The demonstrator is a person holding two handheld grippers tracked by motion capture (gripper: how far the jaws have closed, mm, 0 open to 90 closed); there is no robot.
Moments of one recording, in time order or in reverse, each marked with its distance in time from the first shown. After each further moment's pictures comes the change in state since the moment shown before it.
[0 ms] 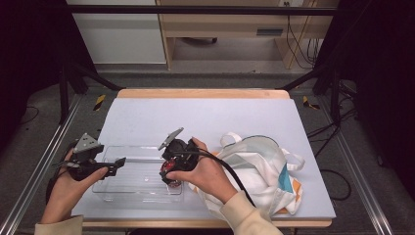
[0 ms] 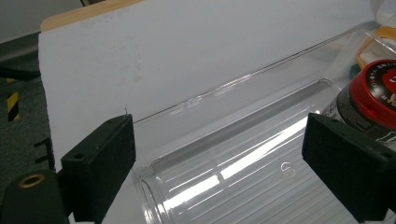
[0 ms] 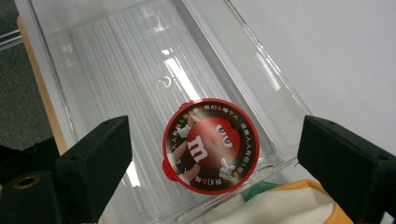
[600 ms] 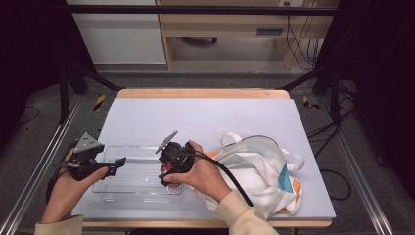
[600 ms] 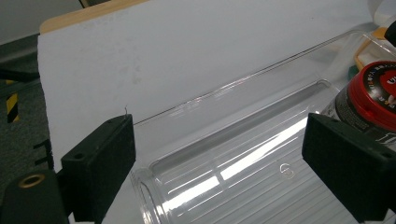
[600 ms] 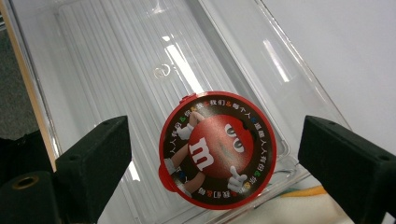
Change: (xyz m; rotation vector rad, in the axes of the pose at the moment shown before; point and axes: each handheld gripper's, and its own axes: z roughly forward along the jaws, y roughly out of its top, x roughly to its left) left arm -0.001 0.001 0.000 -0.008 -0.005 0.000; right arm 0.002 -0.001 0.024 0.061 0.005 -0.011
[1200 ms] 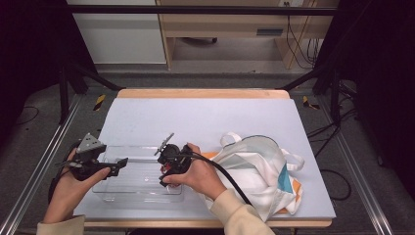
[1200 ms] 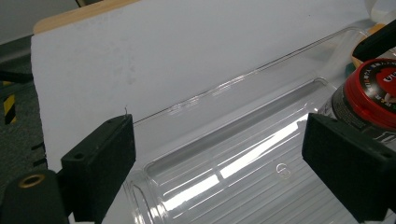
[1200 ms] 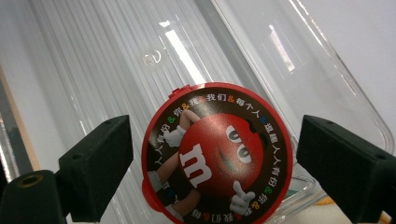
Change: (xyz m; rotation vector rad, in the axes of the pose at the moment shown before) left arm -0.003 0.001 0.002 0.008 -0.006 0.011; right arm -0.002 -0.001 0.023 0.069 -0.002 0.010
